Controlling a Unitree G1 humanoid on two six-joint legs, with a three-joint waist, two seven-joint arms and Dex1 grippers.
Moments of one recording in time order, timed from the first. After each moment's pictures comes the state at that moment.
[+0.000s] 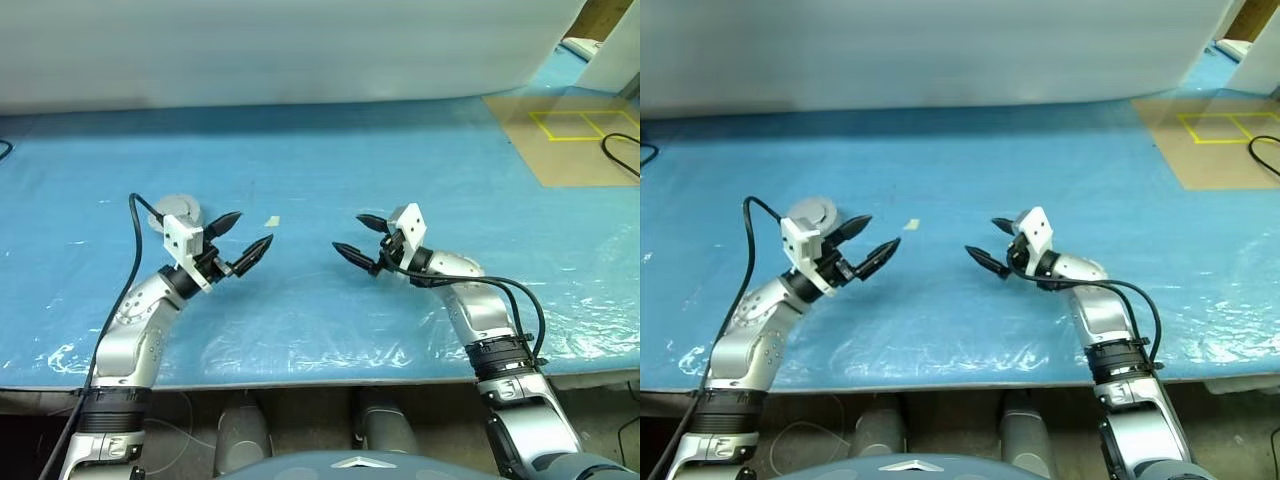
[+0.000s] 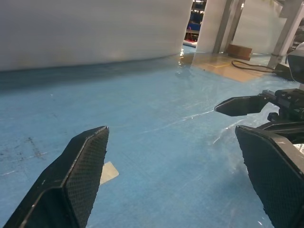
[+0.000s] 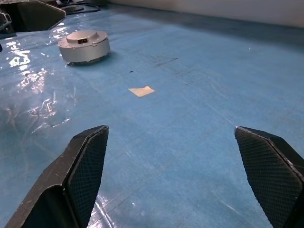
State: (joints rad) left arm -0.14 0.37 0.10 -0.07 -0.50 0.12 -0.76; right arm -0.39 -0.33 0.08 0.19 0.24 0.14 0.82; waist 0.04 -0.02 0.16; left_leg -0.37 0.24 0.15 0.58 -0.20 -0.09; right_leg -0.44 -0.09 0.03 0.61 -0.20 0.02
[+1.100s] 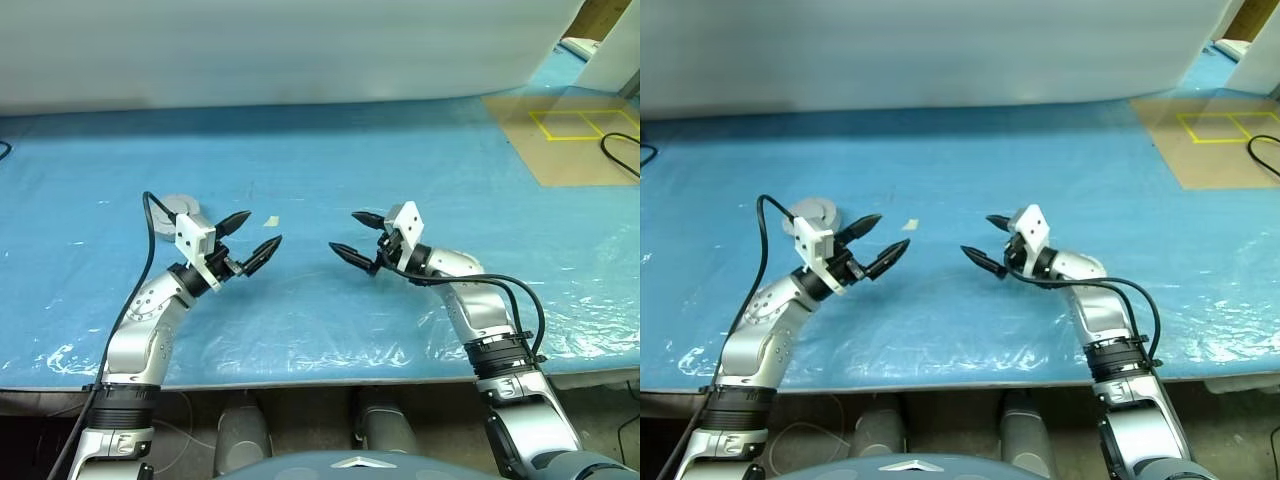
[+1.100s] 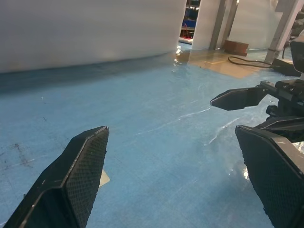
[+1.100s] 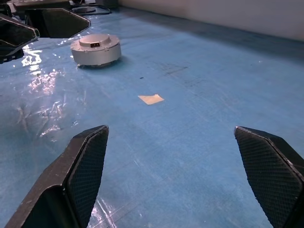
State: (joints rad) left arm -0.16 0.35 0.08 -0.08 -0.45 0.12 -0.76; right arm -0.41 -0.33 0.09 0.18 0.22 0.12 0.85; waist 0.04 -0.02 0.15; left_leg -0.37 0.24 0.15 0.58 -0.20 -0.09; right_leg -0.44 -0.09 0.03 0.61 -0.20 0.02
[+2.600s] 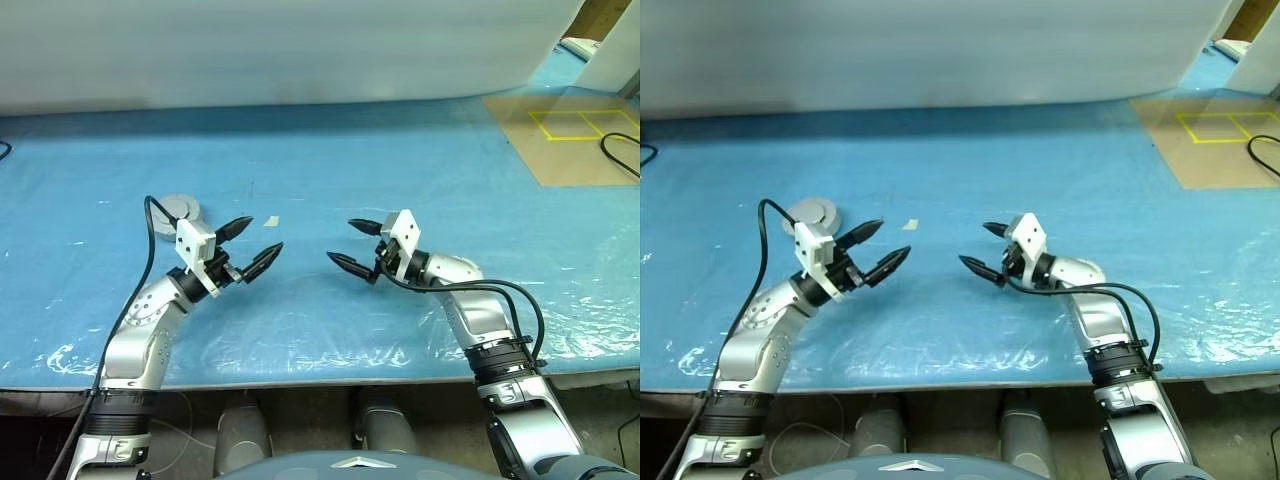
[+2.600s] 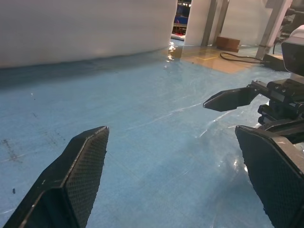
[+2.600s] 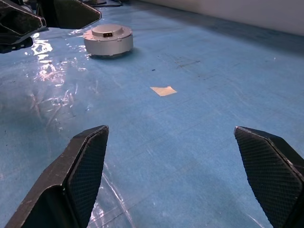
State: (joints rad) left arm -0.14 0.35 0.08 -0.09 -0.45 0.12 -0.79; right arm -0.39 -0.33 0.11 0.18 0.20 0.09 0.88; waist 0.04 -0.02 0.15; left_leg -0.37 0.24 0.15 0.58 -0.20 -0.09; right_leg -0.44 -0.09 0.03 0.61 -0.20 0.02
